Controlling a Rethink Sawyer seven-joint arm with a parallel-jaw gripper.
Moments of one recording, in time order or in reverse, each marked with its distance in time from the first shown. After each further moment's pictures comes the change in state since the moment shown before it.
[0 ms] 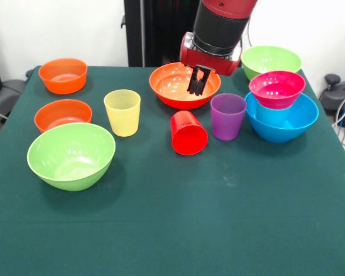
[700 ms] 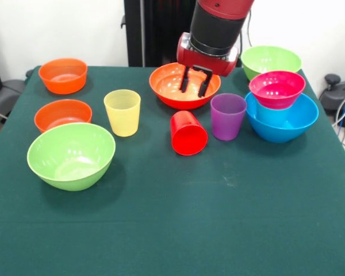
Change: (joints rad) arm -0.012 0.001 0.000 -0.001 0.000 0.000 0.000
